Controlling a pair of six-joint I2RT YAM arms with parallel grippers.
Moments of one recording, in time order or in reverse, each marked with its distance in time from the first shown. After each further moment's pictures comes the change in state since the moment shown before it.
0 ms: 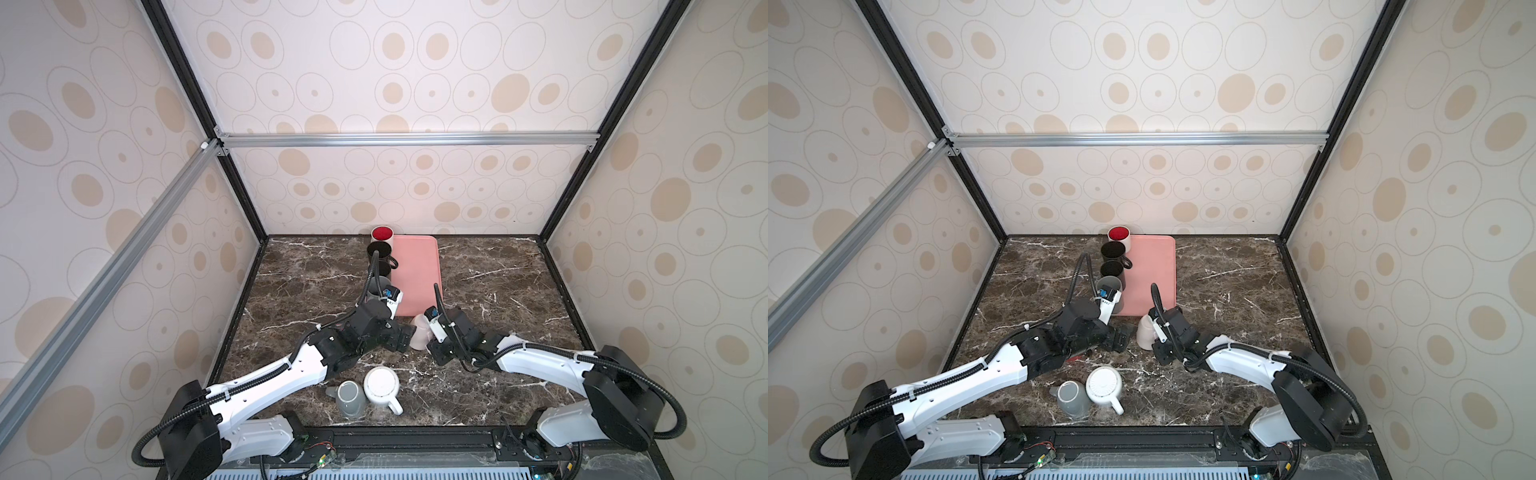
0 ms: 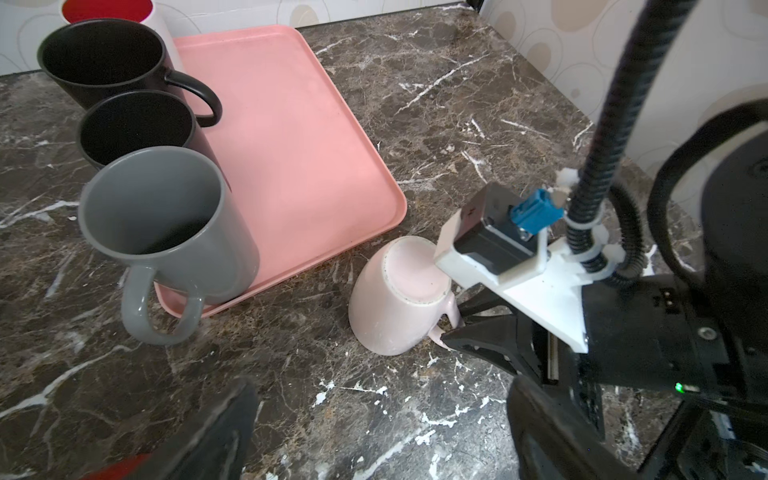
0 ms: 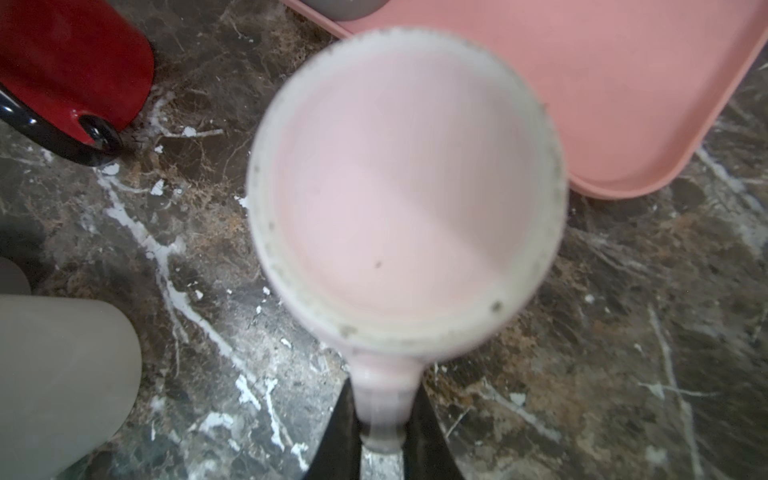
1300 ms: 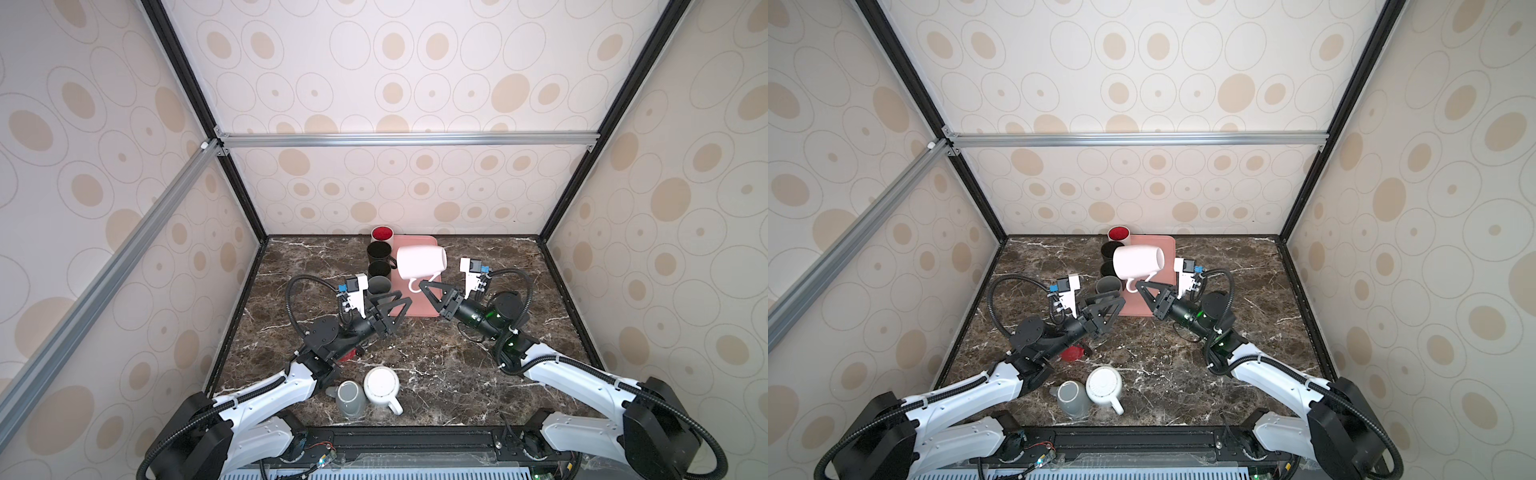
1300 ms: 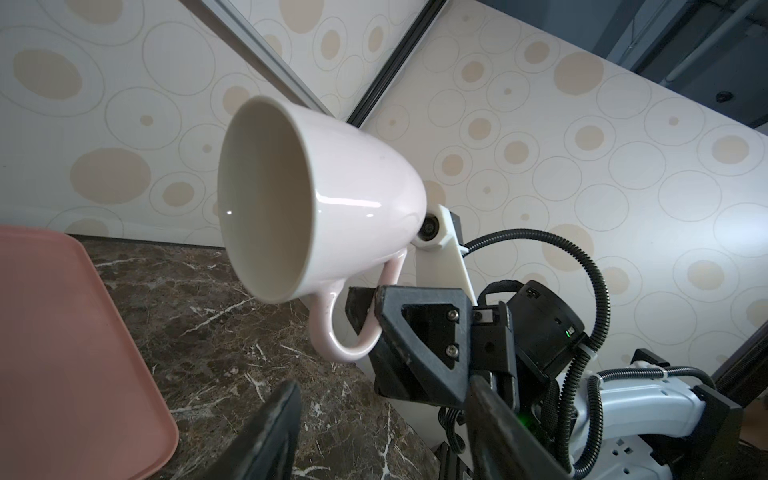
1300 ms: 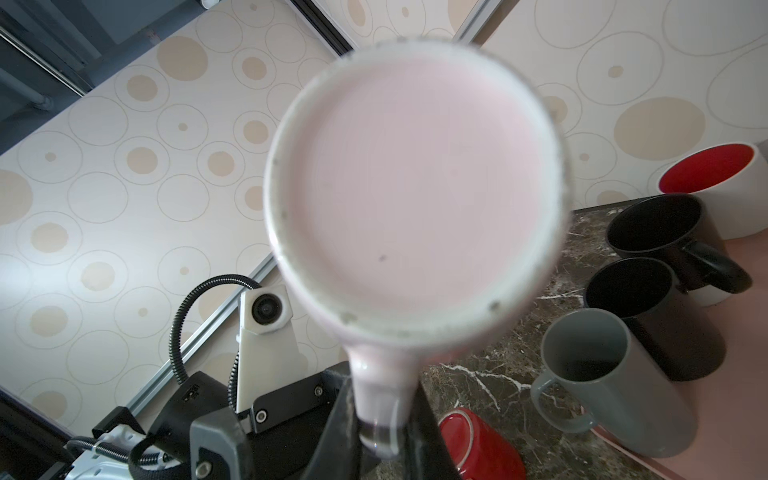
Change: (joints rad) left arm 0.175 -0.048 -0.365 1.206 0.423 -0.447; right arm -0.123 -0.167 -0.042 0.992 -0.369 0.674
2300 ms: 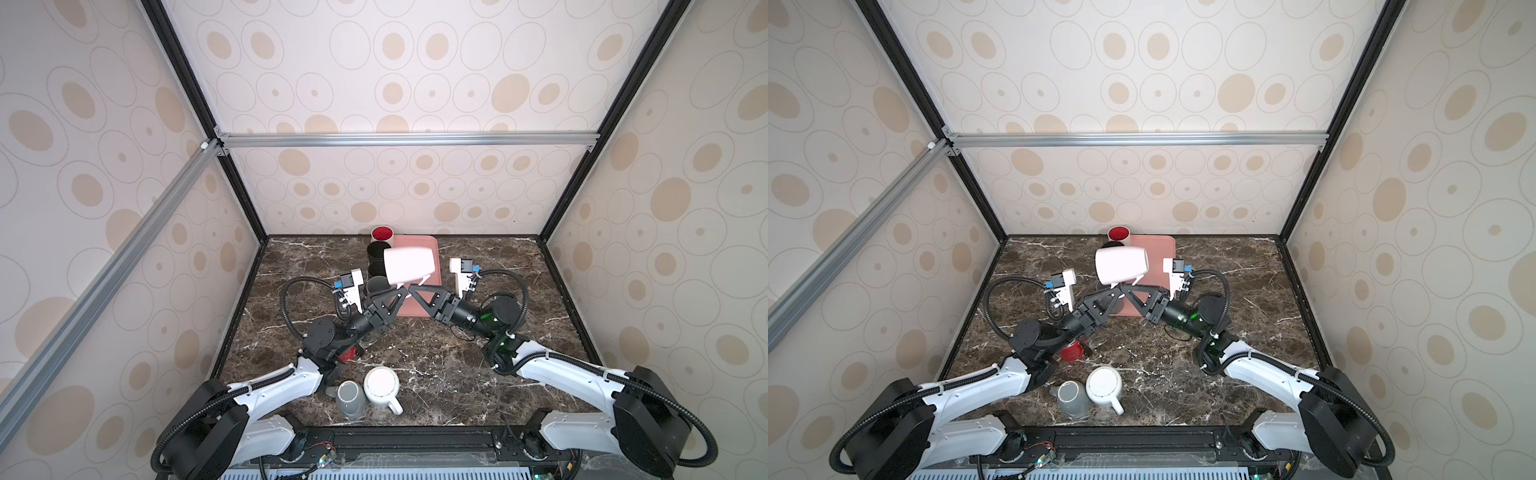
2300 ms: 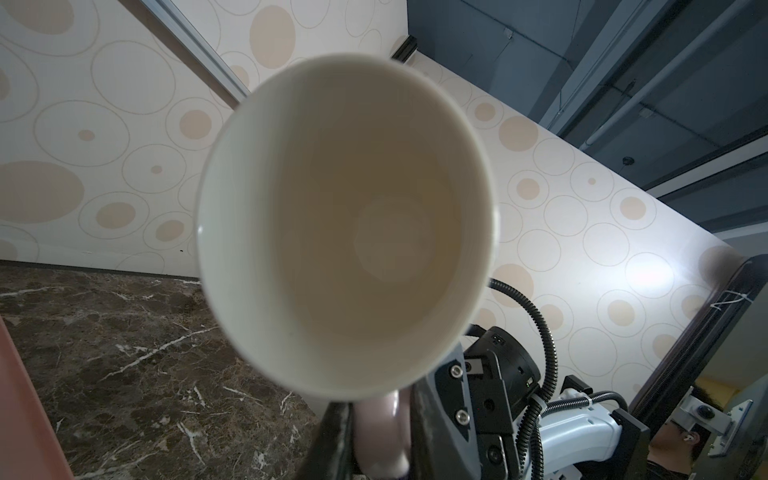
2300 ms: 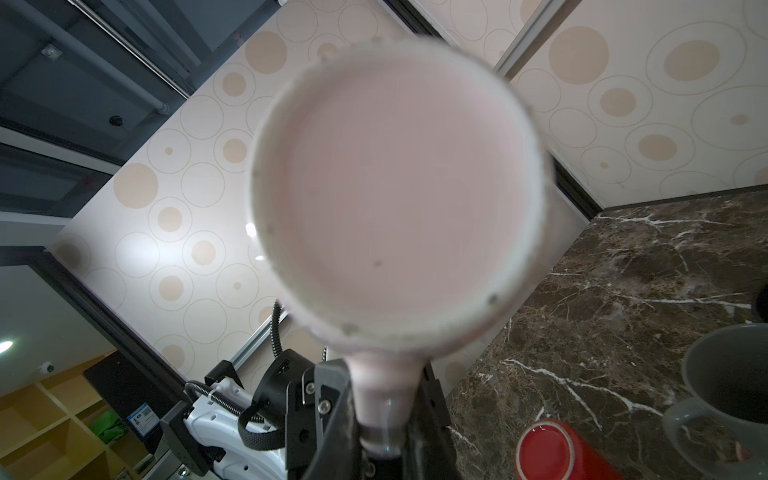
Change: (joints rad) left arm 0.014 0.072 0.007 0.210 0.026 -0.134; right arm 0.066 0.048 0.023 0.146 -0.092 0.094
